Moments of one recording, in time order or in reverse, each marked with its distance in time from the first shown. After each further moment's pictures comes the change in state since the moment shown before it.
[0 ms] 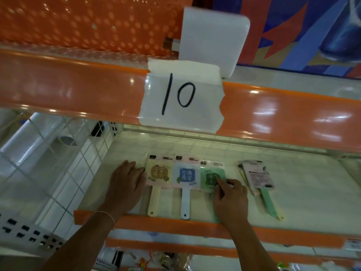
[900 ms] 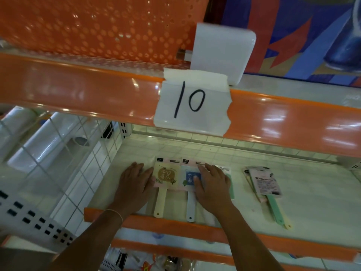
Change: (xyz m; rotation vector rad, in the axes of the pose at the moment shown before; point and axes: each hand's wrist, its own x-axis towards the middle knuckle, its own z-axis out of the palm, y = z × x) left_hand -0.005 0.002 -0.002 0.043 -0.029 0.019; right_hand 0.024 -0.063 0.001 -0.057 -0.319 -0.252
